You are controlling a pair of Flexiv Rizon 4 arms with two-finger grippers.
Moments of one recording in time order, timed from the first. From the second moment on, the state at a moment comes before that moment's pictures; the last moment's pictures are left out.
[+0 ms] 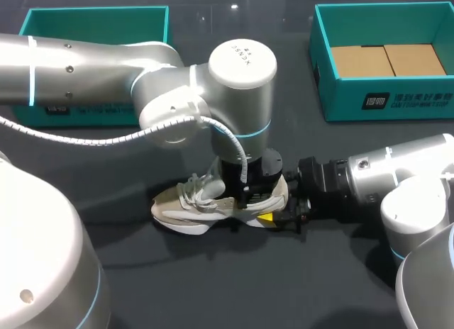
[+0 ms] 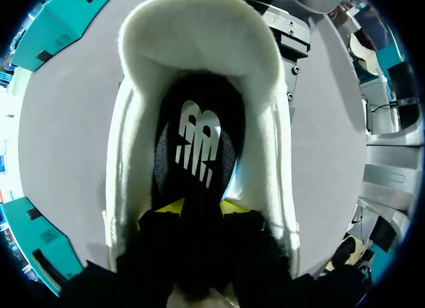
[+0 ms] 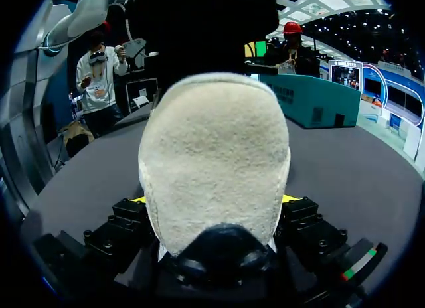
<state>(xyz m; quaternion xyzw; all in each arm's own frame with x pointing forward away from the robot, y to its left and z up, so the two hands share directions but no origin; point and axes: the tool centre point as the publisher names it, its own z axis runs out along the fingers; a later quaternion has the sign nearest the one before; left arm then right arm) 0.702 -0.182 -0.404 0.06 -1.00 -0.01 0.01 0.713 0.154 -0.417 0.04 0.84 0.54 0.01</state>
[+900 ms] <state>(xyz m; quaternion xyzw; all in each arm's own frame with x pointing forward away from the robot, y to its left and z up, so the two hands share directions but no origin) 0.695 -0.165 -0.396 0.05 -0.99 0.07 0.07 0.712 0.155 -0.416 0.04 0.84 0.54 0.01</state>
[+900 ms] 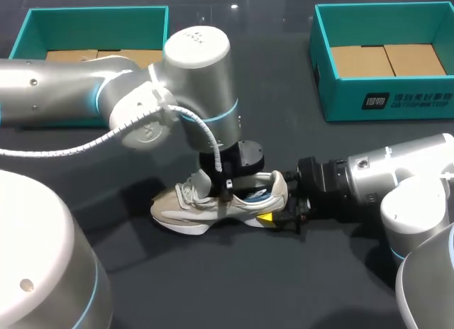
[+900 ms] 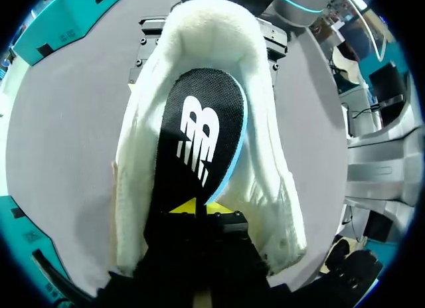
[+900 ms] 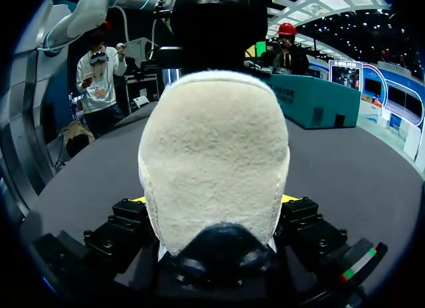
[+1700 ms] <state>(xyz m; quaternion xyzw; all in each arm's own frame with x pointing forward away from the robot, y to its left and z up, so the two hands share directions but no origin) 0.693 -0.152 -0.346 0.02 -0.97 0.21 0.08 0.712 0.155 -0.416 0.04 0.84 0.54 0.01</state>
